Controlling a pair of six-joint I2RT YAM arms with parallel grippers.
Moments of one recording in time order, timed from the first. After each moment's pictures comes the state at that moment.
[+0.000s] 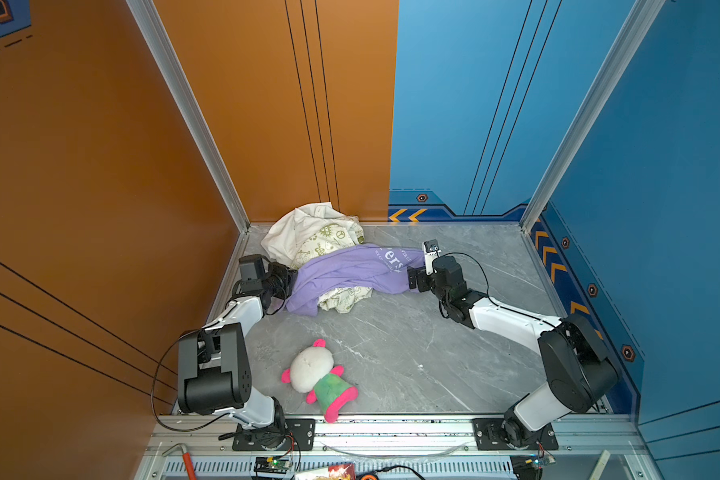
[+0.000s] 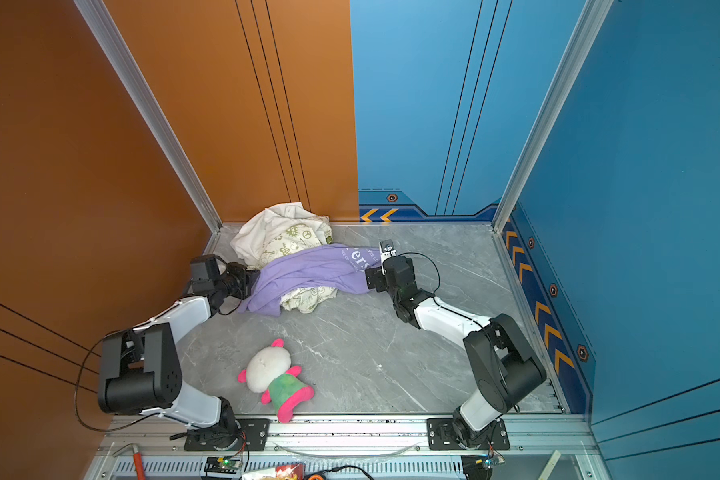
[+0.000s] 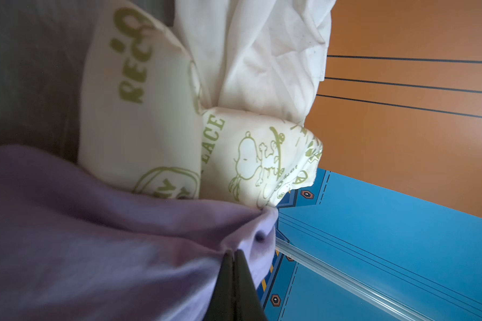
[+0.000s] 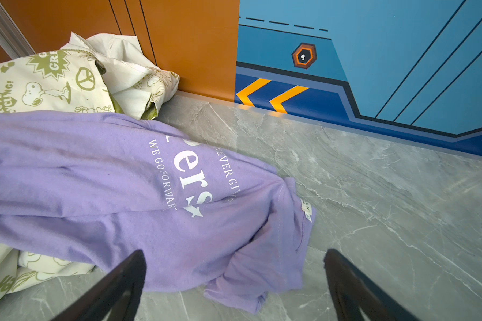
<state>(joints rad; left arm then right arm) 0.18 1.53 0.85 0.09 0.48 -1.30 0.54 1.59 0.91 0.25 0.28 0.08</state>
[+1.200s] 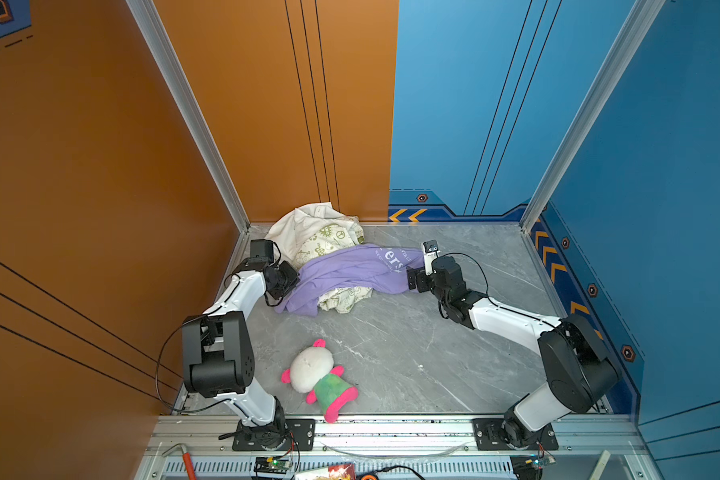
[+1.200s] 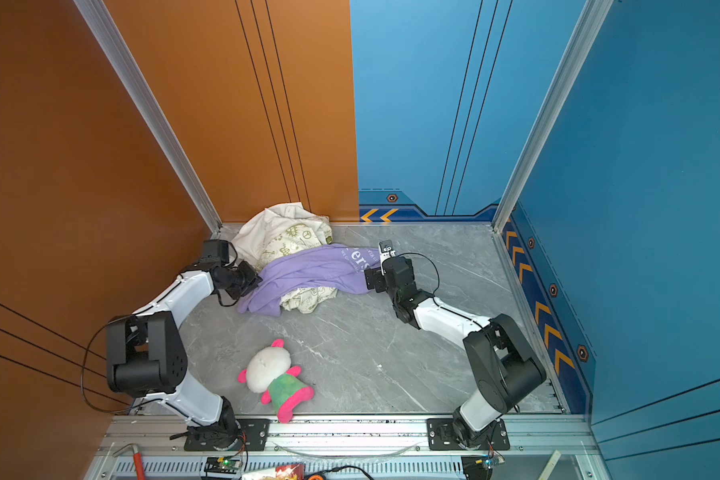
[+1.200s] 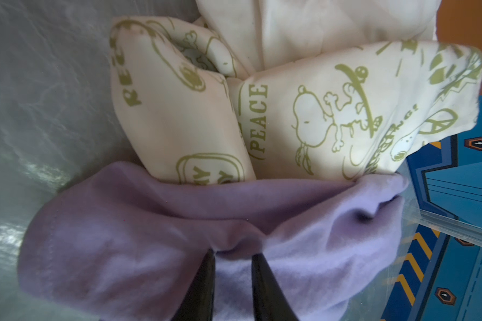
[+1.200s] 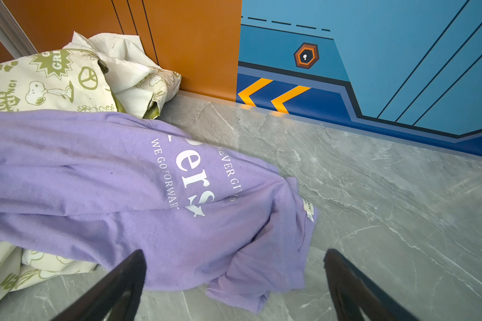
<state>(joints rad) 0.11 1.64 1.14 -0.53 0.29 -0.73 0.55 1.59 0.91 0.25 0.28 0.08</state>
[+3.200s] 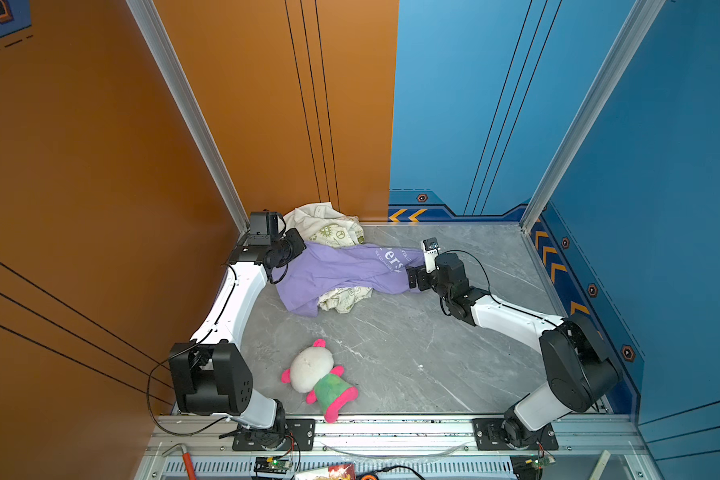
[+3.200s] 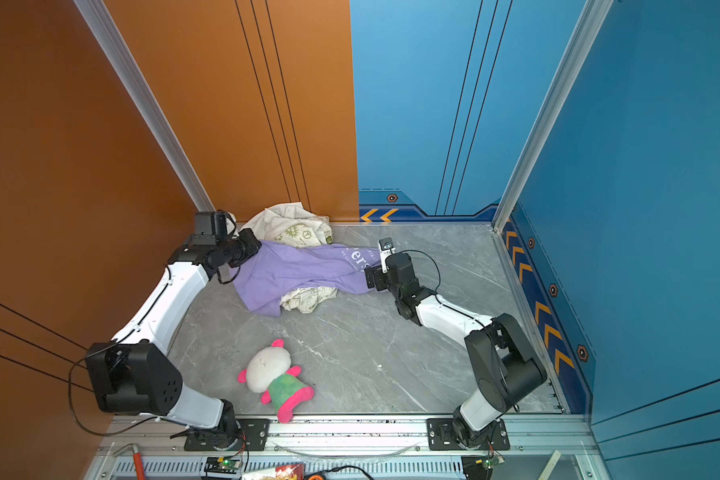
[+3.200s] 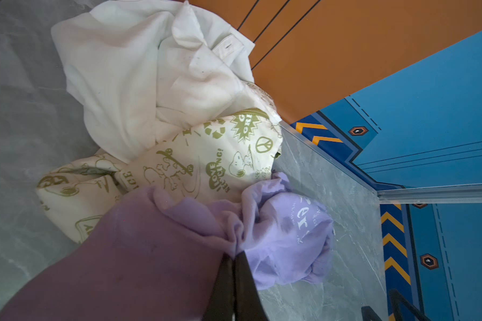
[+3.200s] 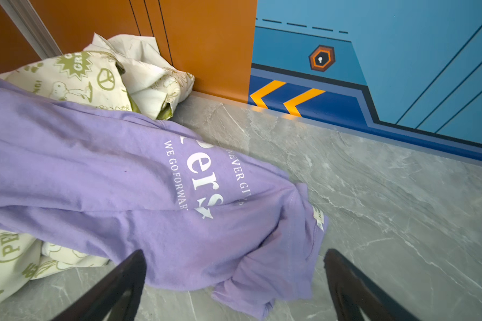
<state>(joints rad) -0.02 1.51 1.38 -0.51 0.22 -0.62 0.52 1.59 0.95 0.23 0.16 0.05</state>
